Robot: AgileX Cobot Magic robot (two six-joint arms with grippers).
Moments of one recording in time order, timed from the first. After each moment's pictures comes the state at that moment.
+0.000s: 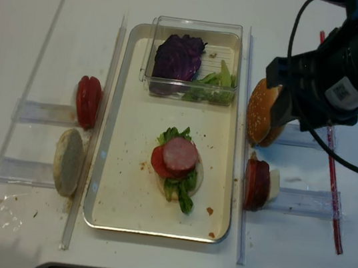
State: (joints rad) left arm -0.01 -0.01 -0.49 -0.11 1.19 0.09; right arm 0.37 1.37 -1.23 0.29 1.24 0.15
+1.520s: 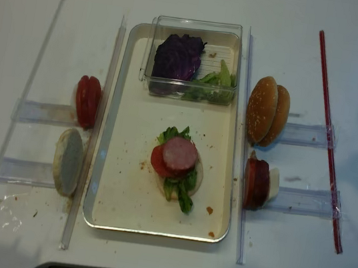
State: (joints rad) left arm -0.01 -0.01 -0.49 -0.11 1.19 0.09; right arm -0.04 1.07 -1.06 0.19 1.25 -0.18
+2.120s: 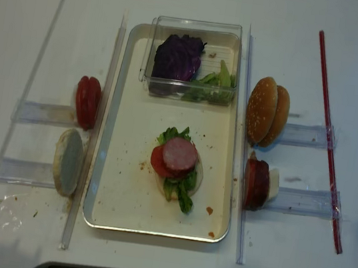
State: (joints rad) left arm -0.01 -0.01 -0.49 -0.11 1.19 0.09; right arm -0.04 0.65 -1.03 0.14 1.26 -0.18
